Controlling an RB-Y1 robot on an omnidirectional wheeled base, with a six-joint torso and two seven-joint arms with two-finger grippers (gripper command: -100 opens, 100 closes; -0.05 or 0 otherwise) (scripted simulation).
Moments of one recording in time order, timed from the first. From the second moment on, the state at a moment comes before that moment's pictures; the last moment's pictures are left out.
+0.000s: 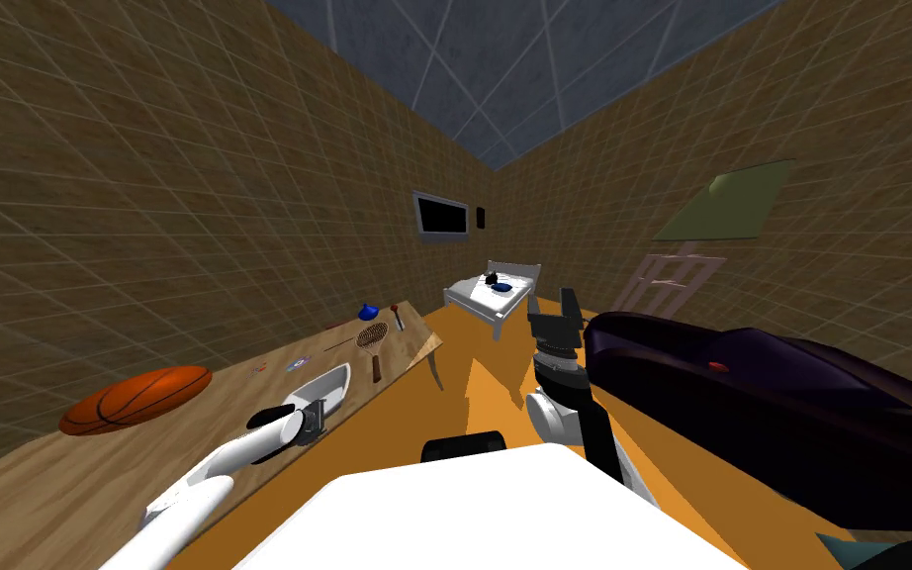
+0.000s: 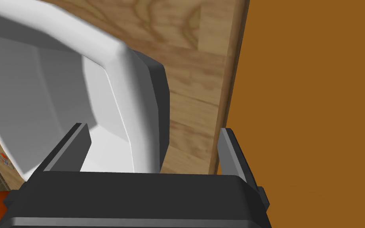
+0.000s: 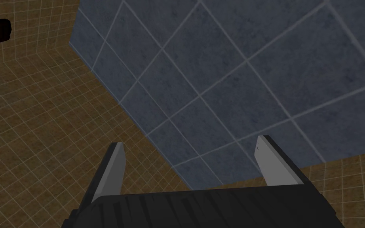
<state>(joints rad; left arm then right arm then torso) 0.05 0.78 0.07 -1.01 0.76 0.64 0.21 0.48 0.05 0.07 -2.34 -0.06 -0.63 0.05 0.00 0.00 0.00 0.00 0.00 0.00</state>
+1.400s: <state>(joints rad) 0.01 0.70 0.10 -1.08 0.67 0.72 0.18 0.48 0.05 0.07 -2.34 -0.06 -0.63 0.05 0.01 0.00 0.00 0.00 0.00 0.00</state>
